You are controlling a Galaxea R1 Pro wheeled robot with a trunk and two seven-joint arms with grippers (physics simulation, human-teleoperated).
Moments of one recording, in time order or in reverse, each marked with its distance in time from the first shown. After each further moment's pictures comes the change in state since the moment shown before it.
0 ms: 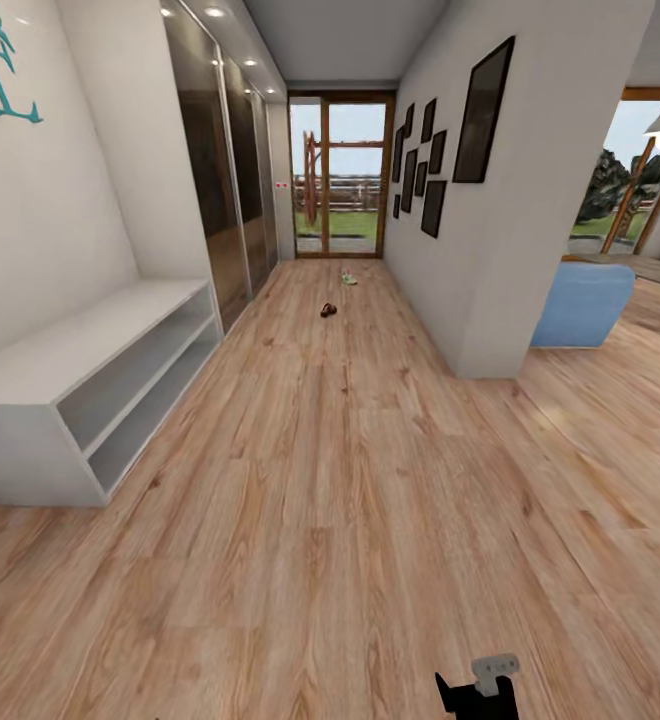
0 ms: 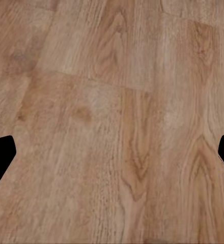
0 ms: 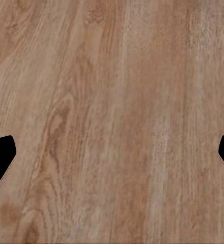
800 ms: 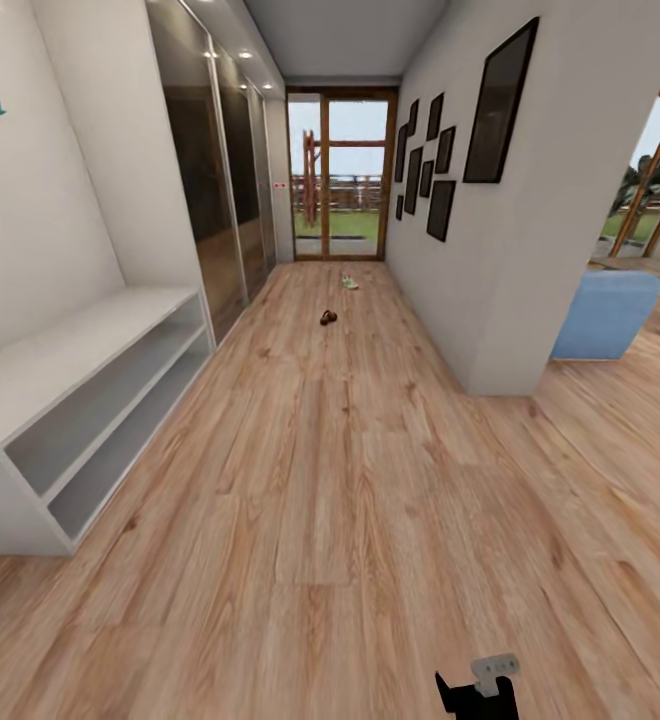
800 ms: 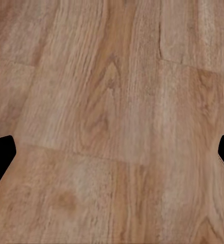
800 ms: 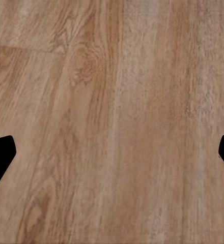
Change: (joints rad) left arm 0.000 0.001 -0.001 0.002 0.000 0.000 0.000; right arm 0.000 0.000 0.000 0.001 0.001 0.000 0.001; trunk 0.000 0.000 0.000
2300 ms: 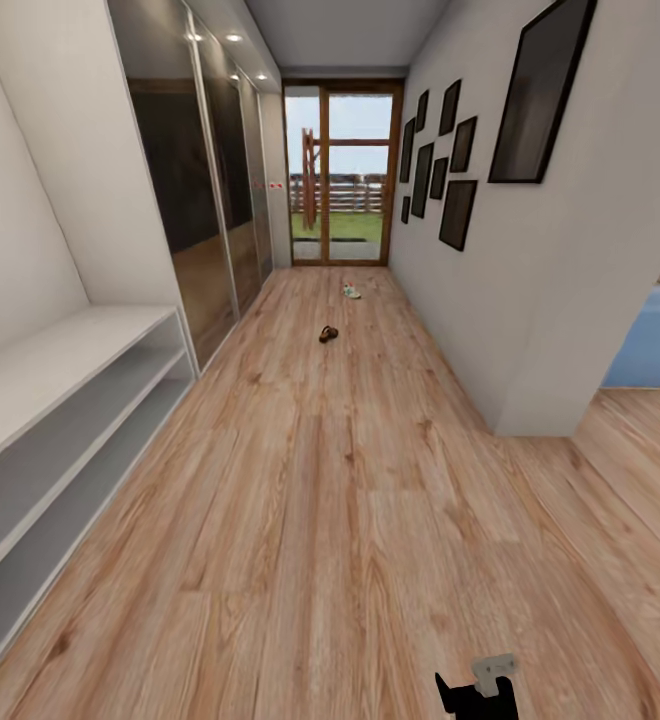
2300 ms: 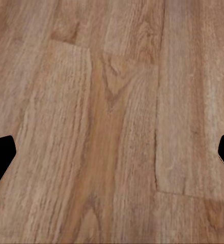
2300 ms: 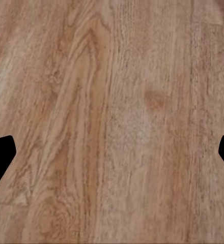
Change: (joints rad) left arm 0.000 0.000 0.000 0.000 0.000 0.000 0.000; right arm 0.000 0.000 0.000 0.000 0.000 0.002 0.001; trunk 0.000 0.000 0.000
